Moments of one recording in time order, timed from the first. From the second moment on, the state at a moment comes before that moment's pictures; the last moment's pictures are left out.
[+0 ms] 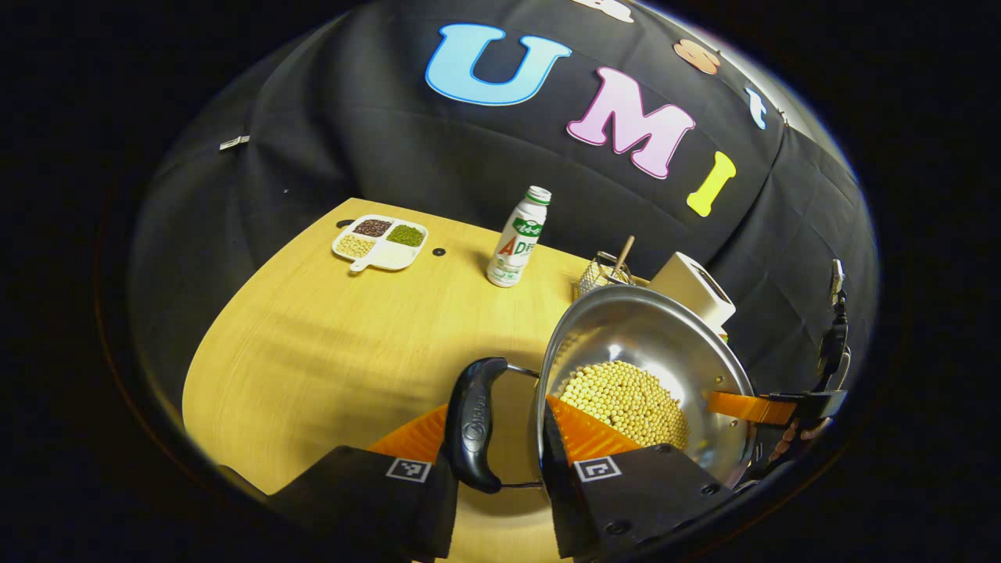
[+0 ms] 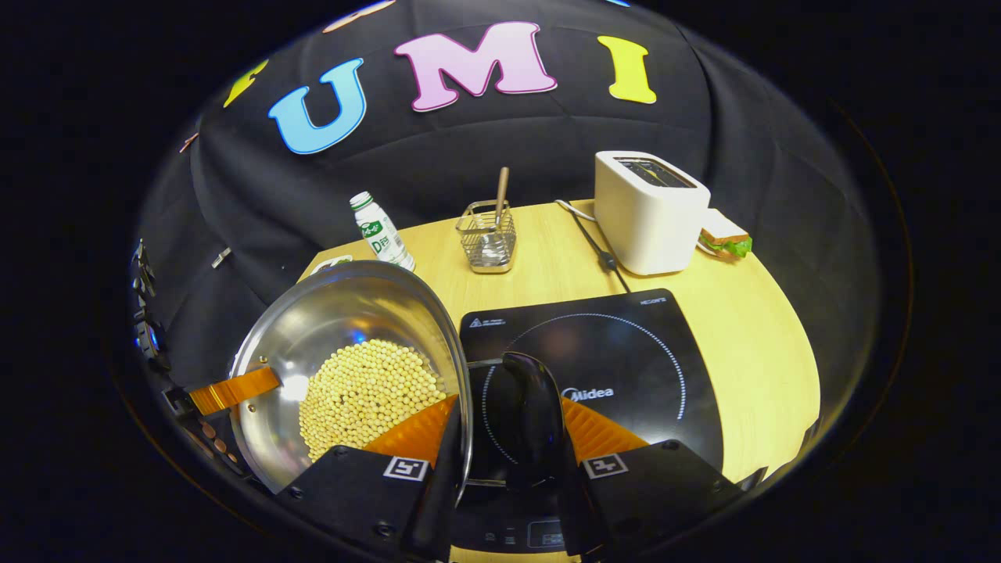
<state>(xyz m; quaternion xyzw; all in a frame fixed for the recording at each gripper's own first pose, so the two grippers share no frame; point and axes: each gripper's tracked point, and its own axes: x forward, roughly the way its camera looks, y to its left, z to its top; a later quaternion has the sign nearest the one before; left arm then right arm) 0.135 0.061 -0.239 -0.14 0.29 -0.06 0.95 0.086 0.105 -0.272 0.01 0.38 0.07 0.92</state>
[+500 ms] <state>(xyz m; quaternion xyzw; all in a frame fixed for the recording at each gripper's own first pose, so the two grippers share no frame) 0.157 -0.028 -0.241 -0.12 0.30 -0.08 0.94 0.107 0.019 -0.265 0.03 0.38 0.06 0.92</state>
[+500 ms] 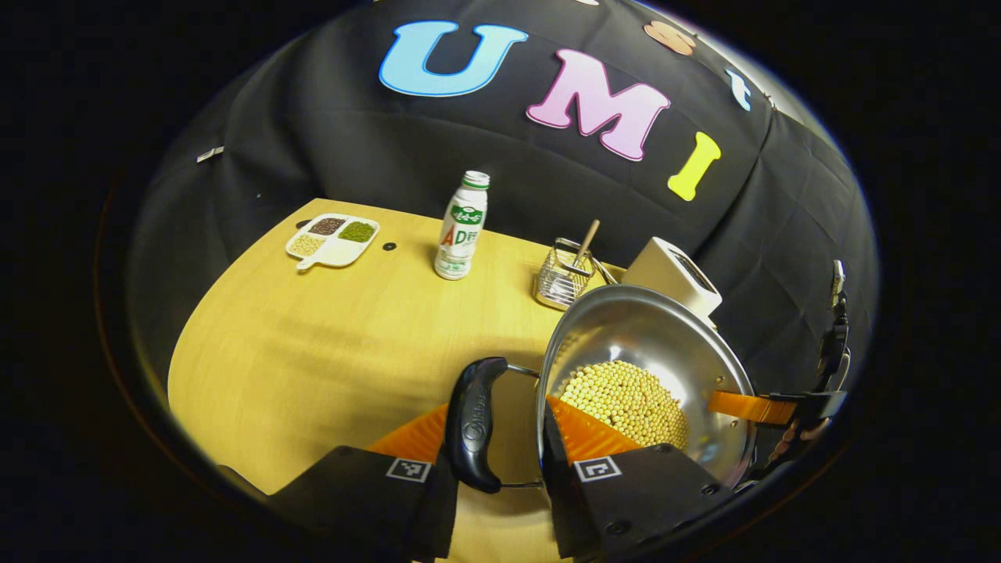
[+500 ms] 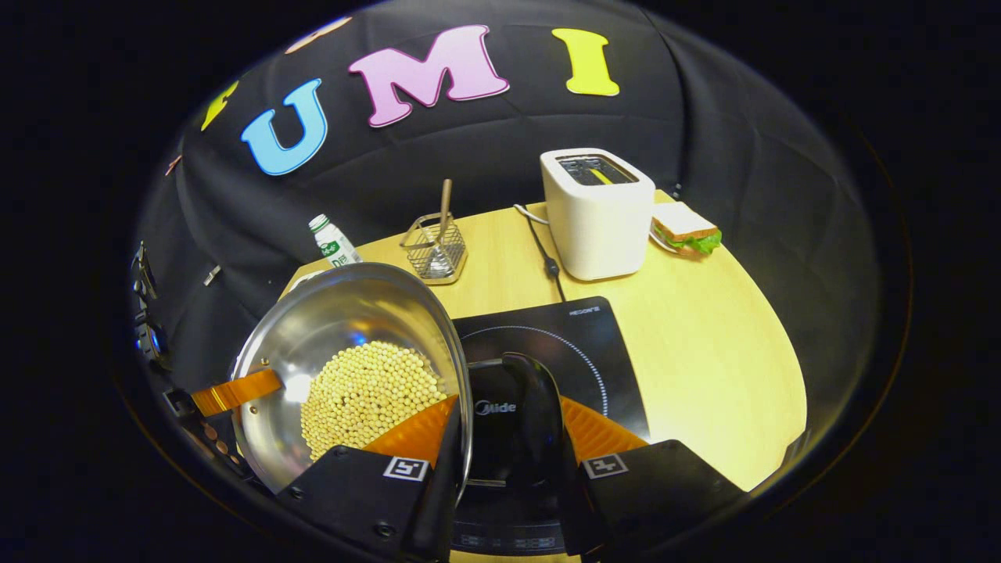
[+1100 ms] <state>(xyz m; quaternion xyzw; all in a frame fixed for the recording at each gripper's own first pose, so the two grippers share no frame) 0.179 -0.100 -0.264 -0.12 0.31 -0.08 0.94 0.128 -0.052 -0.275 0.04 0.40 0.04 0.92</state>
